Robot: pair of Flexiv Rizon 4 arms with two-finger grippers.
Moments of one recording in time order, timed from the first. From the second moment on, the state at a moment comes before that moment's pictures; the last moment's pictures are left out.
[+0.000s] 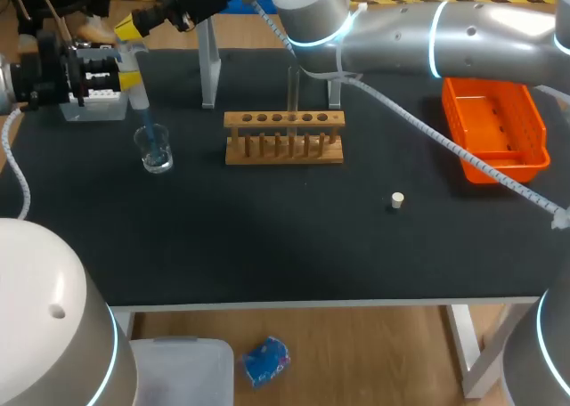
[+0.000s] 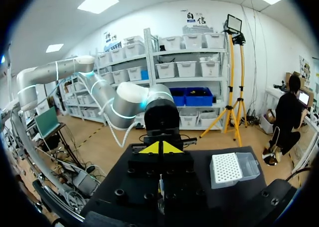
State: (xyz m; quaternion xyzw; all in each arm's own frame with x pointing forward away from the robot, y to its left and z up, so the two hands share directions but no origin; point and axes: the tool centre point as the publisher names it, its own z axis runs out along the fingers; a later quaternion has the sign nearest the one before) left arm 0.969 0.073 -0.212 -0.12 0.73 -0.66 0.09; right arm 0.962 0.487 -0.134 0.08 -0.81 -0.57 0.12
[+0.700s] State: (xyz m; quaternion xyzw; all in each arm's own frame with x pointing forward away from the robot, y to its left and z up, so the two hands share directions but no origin) left arm 0.969 0.073 -0.211 -0.12 0.74 -0.66 0.09; right arm 0.965 0.422 -0.081 0.12 -0.83 -0.55 0.03
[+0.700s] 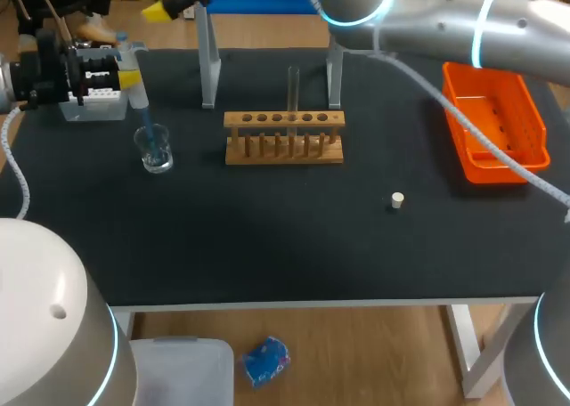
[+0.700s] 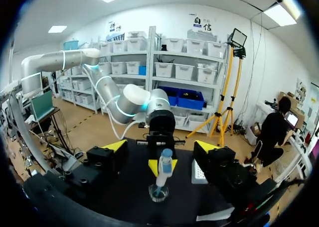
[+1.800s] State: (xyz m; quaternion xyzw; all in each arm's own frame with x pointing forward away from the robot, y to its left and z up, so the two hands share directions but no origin) left arm 0.969 0.073 -0.211 -0.12 0.73 -0.66 0.09; right arm 0.909 0.122 -0.176 0.03 -0.83 -0.55 -0.03
